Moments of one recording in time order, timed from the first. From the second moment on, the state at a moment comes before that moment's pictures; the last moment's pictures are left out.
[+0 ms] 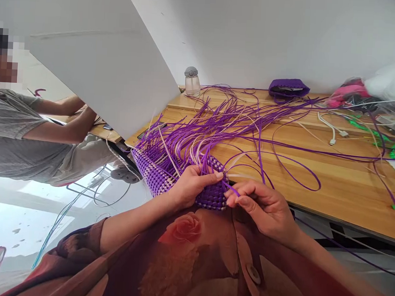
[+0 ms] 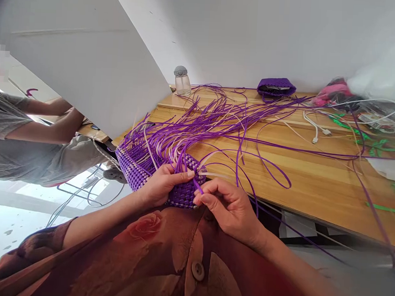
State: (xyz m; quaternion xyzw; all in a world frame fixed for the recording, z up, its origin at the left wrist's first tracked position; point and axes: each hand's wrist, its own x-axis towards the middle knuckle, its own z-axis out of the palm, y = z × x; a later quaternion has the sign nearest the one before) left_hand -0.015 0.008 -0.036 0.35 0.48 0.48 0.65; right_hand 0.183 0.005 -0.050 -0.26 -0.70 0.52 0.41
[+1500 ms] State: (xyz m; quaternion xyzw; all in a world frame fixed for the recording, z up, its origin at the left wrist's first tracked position) left_hand -0.018 0.015 -0.044 0.48 0.48 0.48 0.56; right_hand 0.159 0.100 0.031 -0.29 -0.95 0.08 0.12
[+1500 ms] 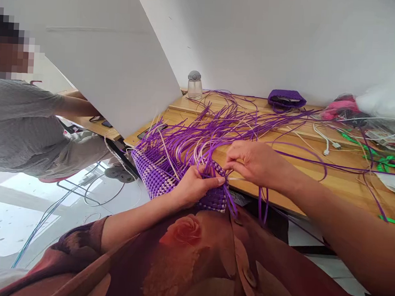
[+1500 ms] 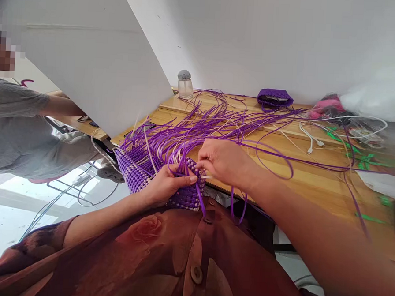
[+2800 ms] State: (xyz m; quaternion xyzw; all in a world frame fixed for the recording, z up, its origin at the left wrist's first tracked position) left_hand -0.025 0.020 -0.020 0.52 0.46 0.34 0.63; right_hand 0.201 0.103 0.023 -0.43 -0.79 0.13 0.41
